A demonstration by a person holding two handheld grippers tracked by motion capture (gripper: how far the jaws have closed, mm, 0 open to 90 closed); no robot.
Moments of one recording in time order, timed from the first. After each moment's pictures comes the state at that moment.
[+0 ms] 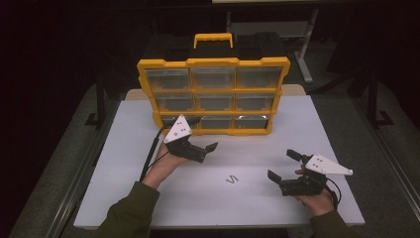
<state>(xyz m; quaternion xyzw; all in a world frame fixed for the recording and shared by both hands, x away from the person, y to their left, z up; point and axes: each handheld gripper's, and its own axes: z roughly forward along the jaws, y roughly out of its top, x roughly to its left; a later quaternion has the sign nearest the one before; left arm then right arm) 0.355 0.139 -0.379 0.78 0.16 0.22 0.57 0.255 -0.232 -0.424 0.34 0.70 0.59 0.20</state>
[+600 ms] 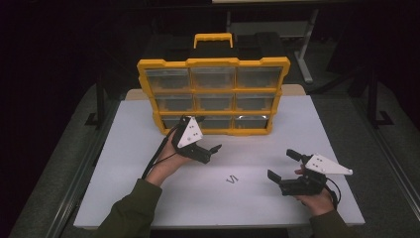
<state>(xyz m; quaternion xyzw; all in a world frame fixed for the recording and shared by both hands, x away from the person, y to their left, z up) 0.357 0.122 -0.385 0.81 0.11 0.29 0.50 0.255 -0.231 -0.424 0.34 0.70 0.59 0.20</state>
